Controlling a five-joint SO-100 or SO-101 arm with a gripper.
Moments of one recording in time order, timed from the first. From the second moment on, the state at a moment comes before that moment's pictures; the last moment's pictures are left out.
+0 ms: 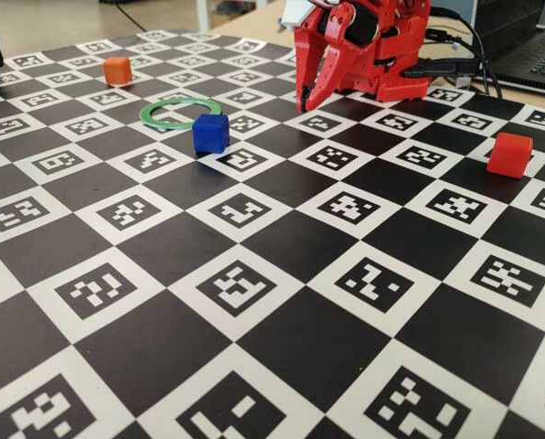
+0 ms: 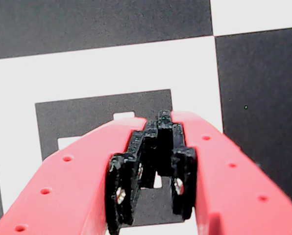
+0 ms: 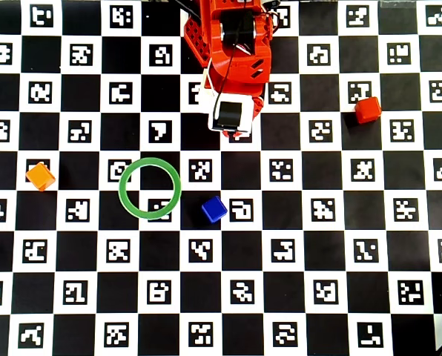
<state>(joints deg) -2.1 189.6 179.3 71.6 -80.2</state>
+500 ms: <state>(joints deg) -2.1 189.6 179.3 70.9 -72.9</state>
